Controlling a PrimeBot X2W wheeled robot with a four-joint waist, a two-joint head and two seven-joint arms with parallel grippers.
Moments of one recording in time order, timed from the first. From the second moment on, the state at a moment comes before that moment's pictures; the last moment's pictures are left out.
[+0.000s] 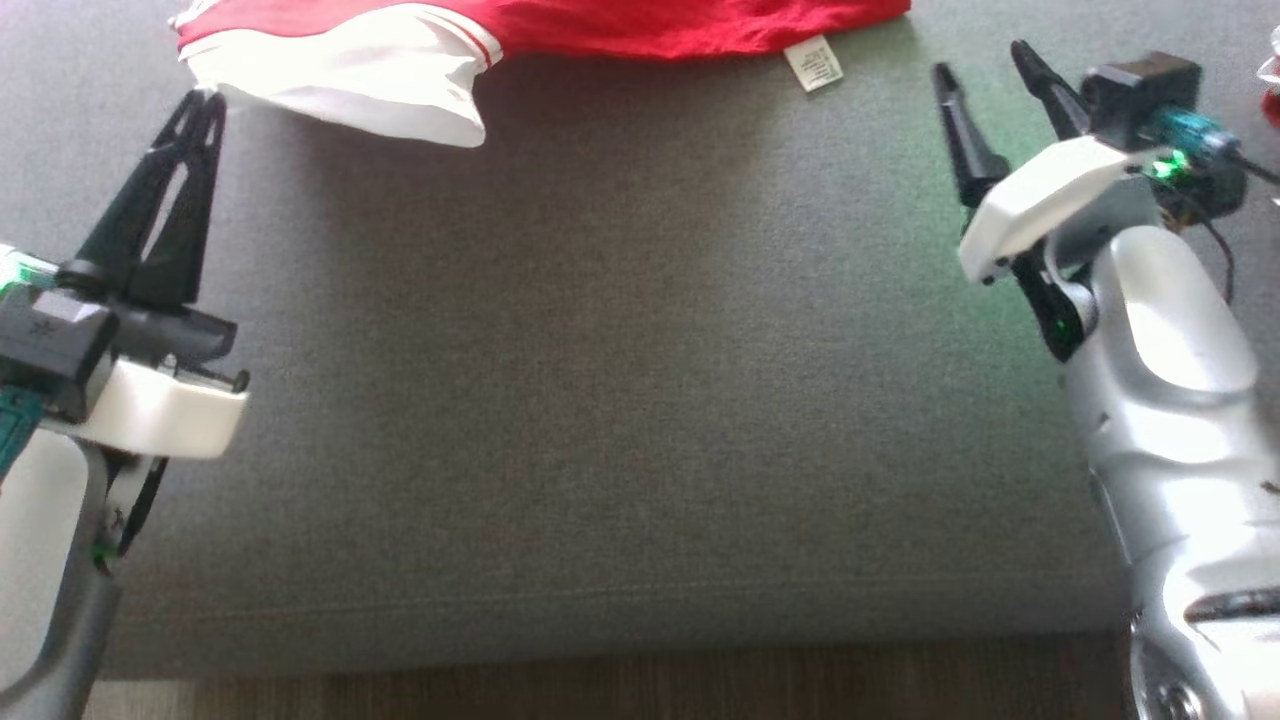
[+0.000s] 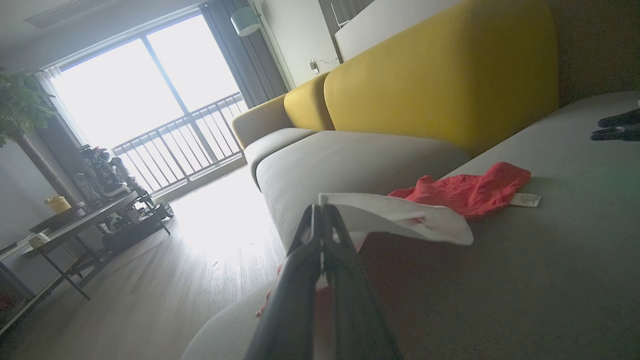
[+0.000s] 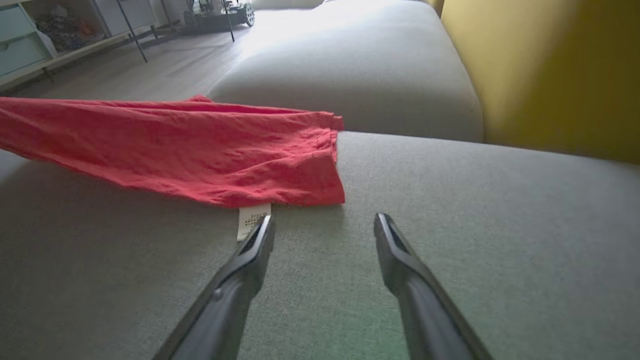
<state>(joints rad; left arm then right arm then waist) -0.38 0.54 -0.29 -0.05 -0.15 -0.03 -0.26 -0.86 -0.11 0.04 0.88 0.08 0.13 -0.19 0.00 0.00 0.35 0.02</state>
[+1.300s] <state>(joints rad) -0.45 0.40 -0.21 -0.07 -0.05 -0.11 -0.26 -1.16 -0.11 -0.30 1.26 -0.16 0.13 -0.21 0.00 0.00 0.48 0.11</state>
